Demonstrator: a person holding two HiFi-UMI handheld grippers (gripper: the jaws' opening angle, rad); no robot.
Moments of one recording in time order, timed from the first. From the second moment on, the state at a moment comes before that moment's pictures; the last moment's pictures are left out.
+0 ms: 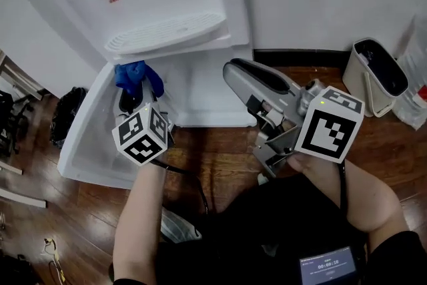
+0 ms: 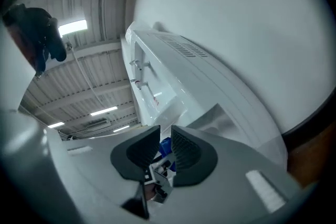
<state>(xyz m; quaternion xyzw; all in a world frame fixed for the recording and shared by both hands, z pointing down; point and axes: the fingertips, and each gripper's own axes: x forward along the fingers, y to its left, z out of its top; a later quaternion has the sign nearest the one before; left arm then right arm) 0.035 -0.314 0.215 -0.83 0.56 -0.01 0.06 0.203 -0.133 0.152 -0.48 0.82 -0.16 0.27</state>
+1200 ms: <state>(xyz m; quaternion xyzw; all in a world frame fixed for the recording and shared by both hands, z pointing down) 0.100 -0.337 0.360 -0.85 0.52 -0.10 -0.03 0.270 -0.102 0.117 -0.54 0.73 -0.10 0.40</state>
